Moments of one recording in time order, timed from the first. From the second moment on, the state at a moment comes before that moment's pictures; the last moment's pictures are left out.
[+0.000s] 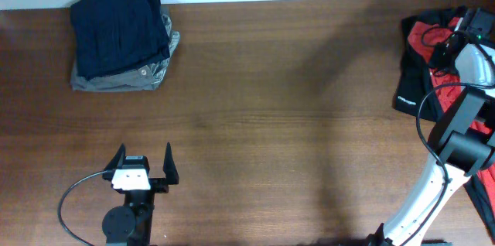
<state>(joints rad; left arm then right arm) -0.02 0.01 0.01 -0.08 -0.01 0.00 -0.49 2.37 1.94 -0.64 0.15 -0.06</state>
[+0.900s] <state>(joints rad) -0.02 0.01 0.01 -0.08 -0.01 0.00 -0.49 2.22 1.94 -0.77 -0.16 0.05</state>
